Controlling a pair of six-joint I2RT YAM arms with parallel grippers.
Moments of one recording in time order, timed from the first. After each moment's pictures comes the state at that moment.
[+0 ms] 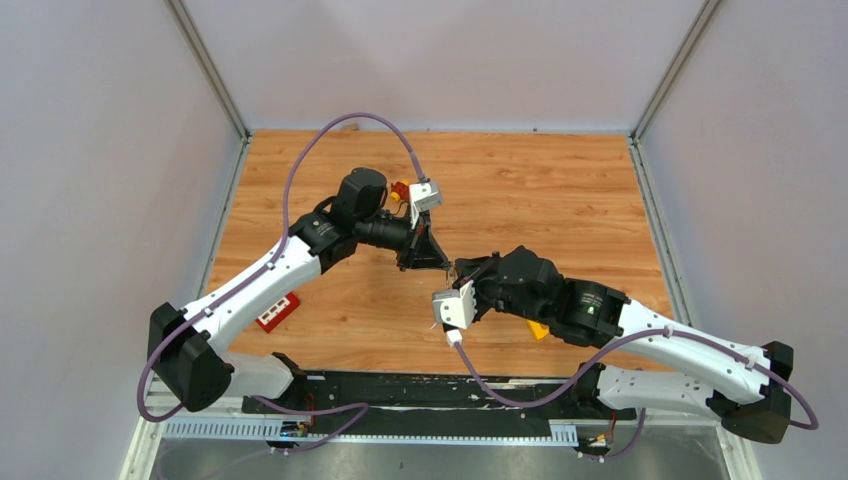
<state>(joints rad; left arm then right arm) -0.69 1.31 1.15 -0.36 0.86 -0.04 1.15 0.96 0.96 -0.45 0.12 -1.12</state>
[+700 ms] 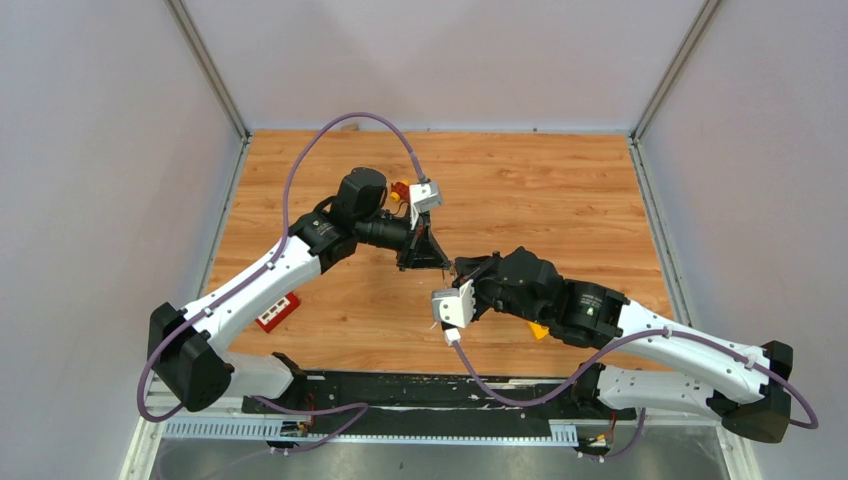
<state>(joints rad) -0.69 1.31 1.15 -0.36 0.87 -0.01 1.16 0.95 0.95 -0.43 0.15 -1.11</state>
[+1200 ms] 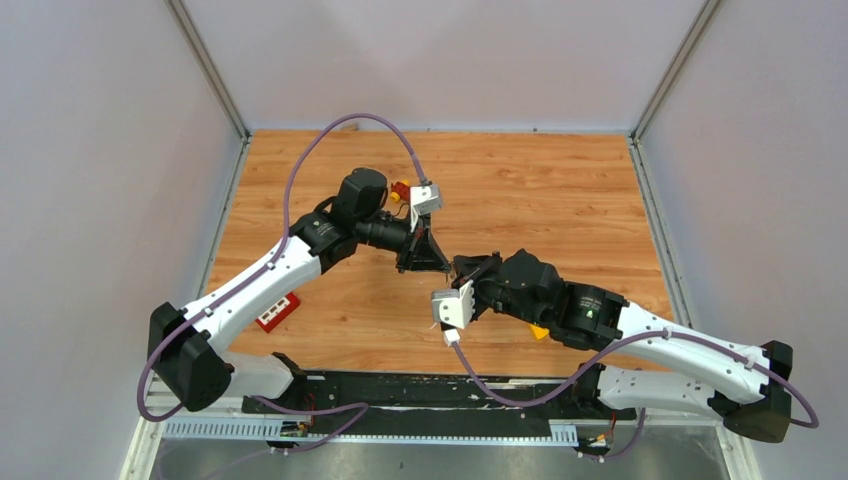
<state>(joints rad) -0.70 1.31 1.15 -0.36 0.91 0.01 1.16 0.95 0.94 -0.38 0.17 -1.11</state>
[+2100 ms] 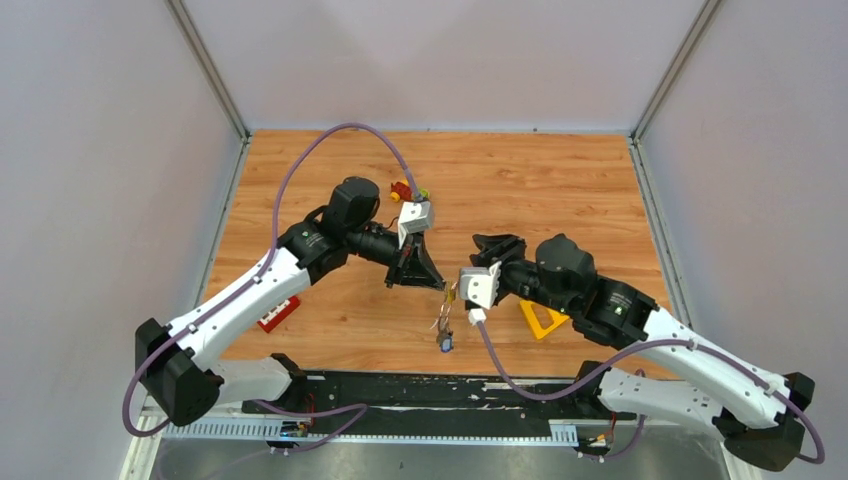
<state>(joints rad) -0.71 1.23 1.11 -0.41 1.03 0.11 1.03 0.86 0.94 -0.38 0.05 -1.06</state>
